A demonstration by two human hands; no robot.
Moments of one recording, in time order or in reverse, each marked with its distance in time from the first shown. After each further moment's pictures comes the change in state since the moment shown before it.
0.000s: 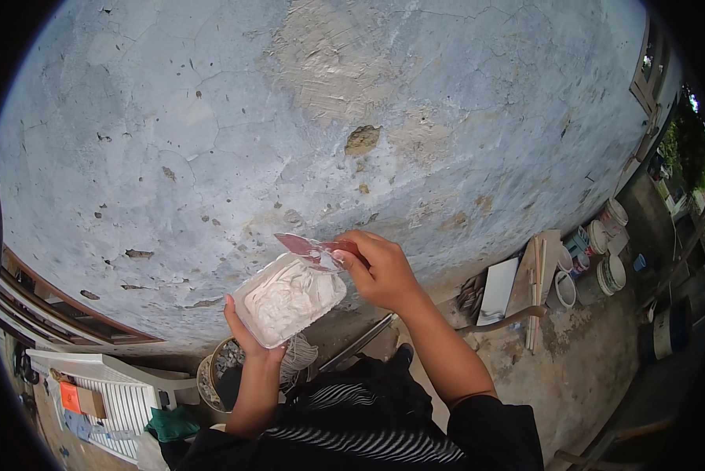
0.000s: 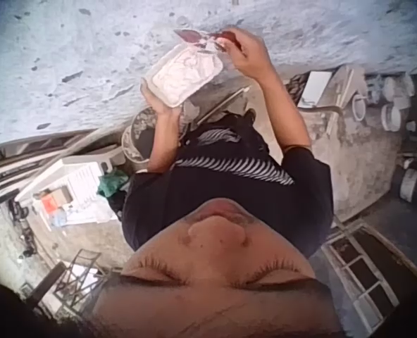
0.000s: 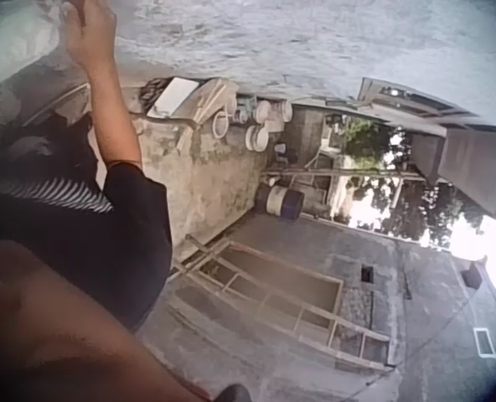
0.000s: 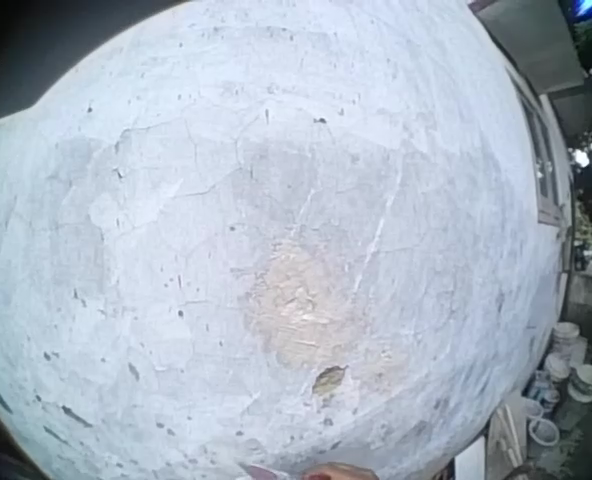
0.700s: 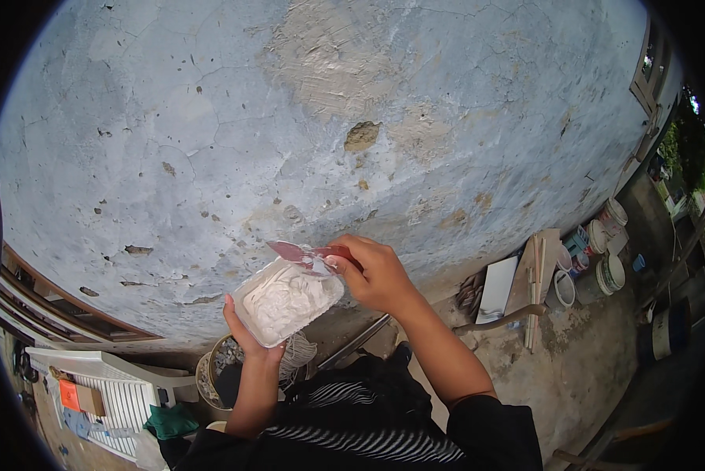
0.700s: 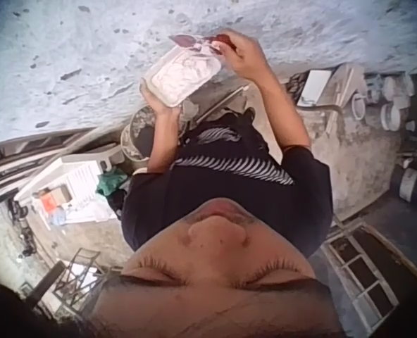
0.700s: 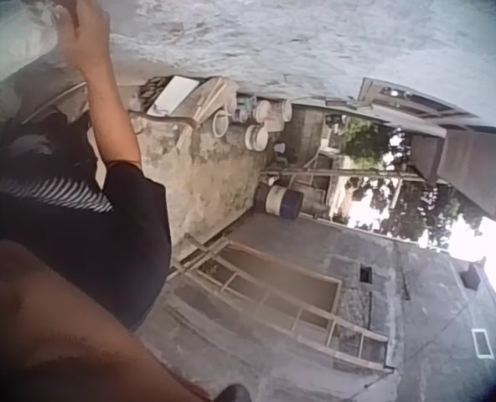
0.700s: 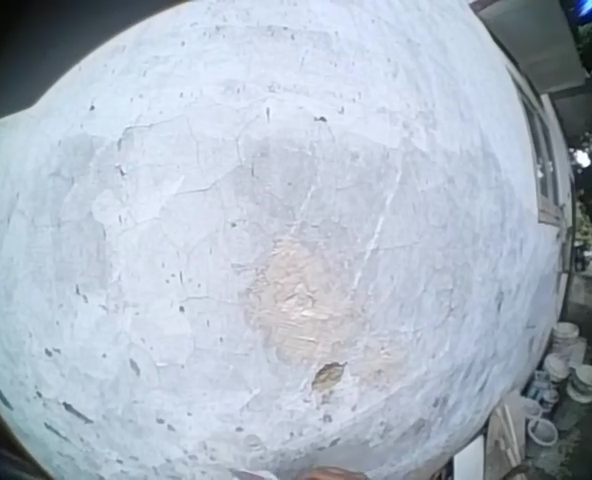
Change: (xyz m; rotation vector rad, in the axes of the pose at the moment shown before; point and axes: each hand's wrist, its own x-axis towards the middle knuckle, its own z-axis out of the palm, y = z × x) left_hand -0.004 -0.001 -0.008 0.009 0.026 0.007; right_hand -0.008 -0.002 0.005 0.078 -0.060 0.057
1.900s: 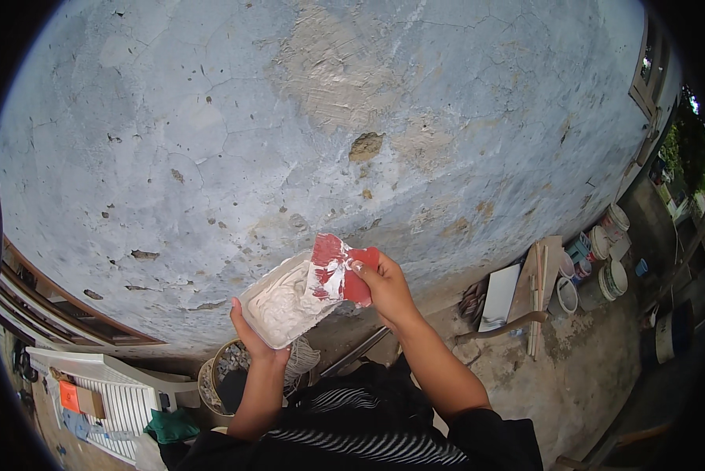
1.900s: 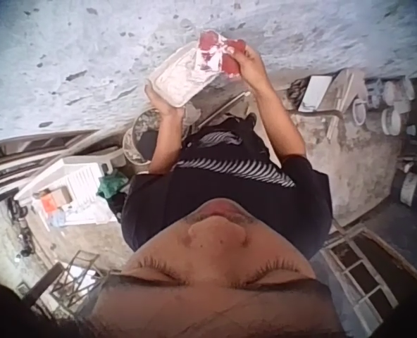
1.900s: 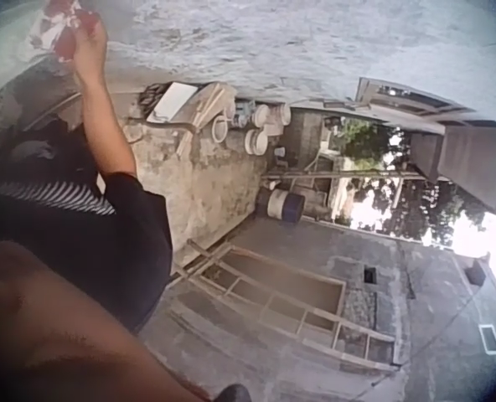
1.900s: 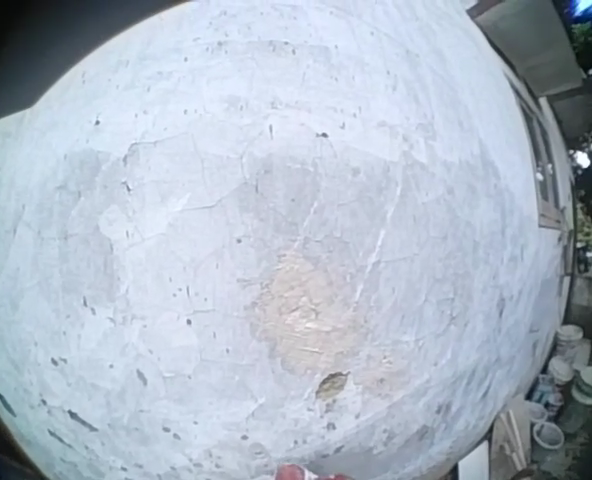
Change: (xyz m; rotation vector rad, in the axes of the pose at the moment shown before) left_hand 0.001 -0.003 0.011 0.024 -0.005 0.059; right_hand -0.021 0.039 0.022 0.818 0.226 0.551
